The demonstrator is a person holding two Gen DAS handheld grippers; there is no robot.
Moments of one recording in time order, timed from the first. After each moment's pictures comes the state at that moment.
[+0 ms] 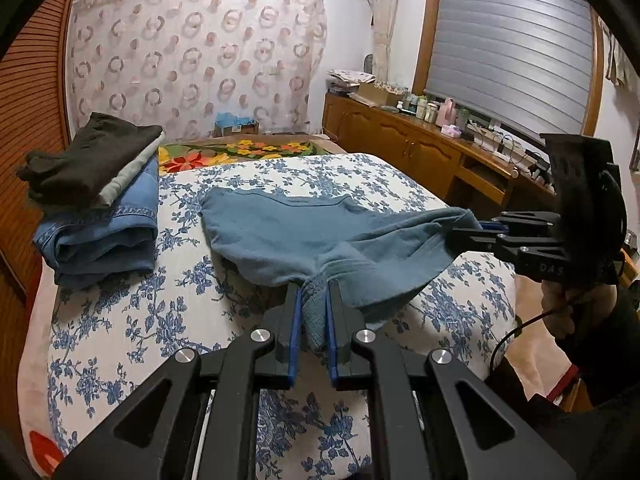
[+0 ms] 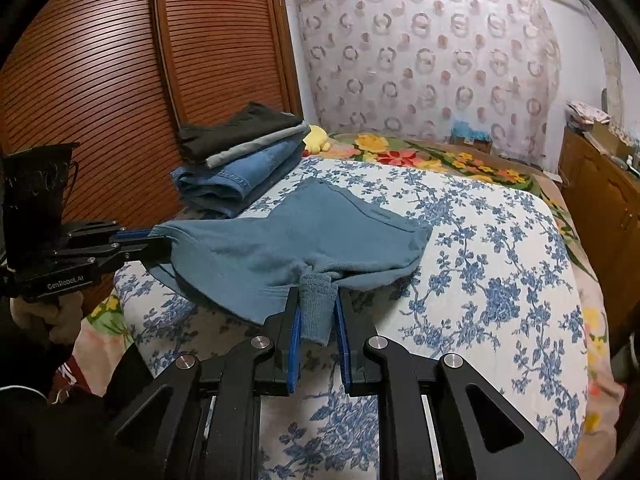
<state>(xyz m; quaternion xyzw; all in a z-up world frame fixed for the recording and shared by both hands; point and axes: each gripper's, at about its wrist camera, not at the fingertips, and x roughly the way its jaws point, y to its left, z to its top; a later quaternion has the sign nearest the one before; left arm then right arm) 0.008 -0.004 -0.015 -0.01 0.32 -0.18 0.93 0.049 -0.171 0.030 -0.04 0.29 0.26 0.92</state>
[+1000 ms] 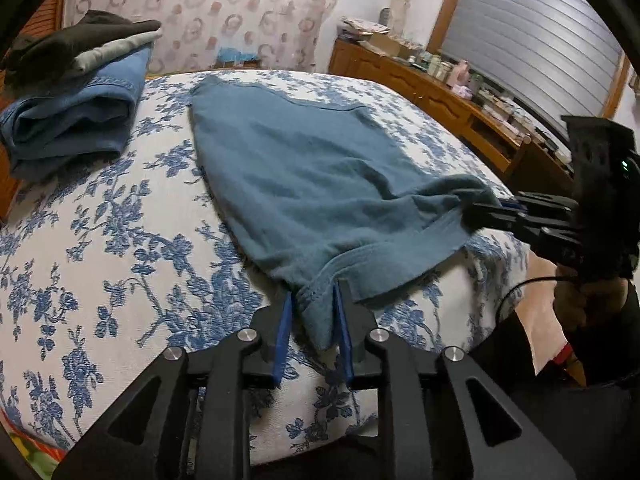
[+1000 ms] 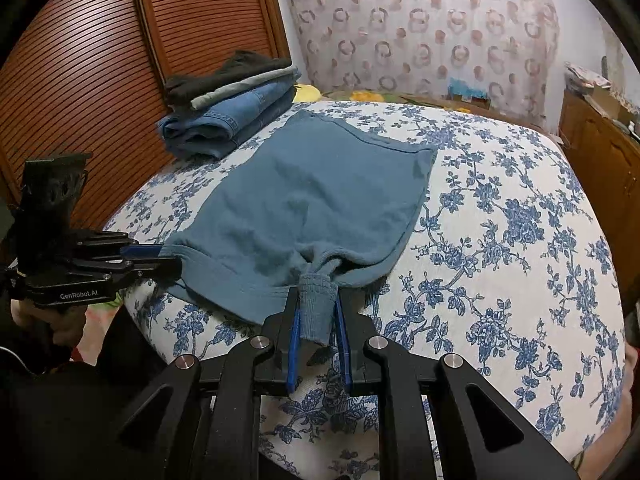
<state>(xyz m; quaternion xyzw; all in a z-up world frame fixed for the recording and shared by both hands) 0.007 -0.008 -0.094 -0.04 0.42 -0.19 0.89 0.048 -0.167 -0.020 -0.03 0.35 0.25 0.90</state>
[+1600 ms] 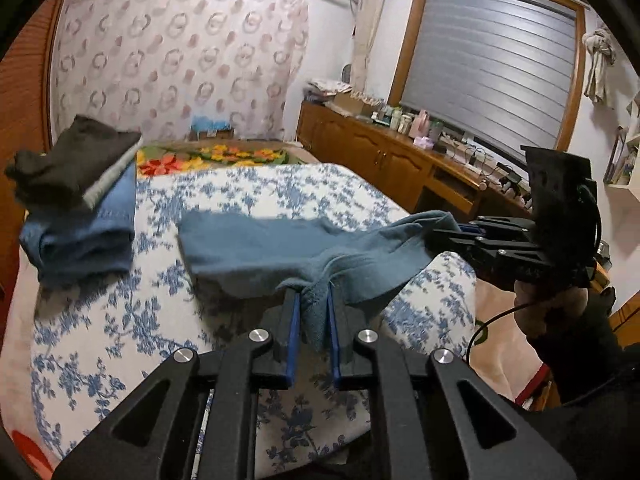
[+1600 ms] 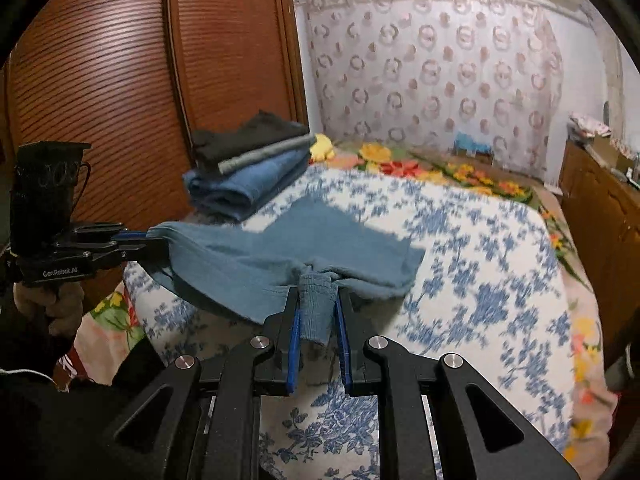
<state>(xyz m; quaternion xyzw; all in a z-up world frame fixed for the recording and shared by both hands) -0.014 0.000 0.006 -0.04 0.30 -0.23 0.92 0.020 -0.186 0.049 -0.04 0.26 0.27 0.93</state>
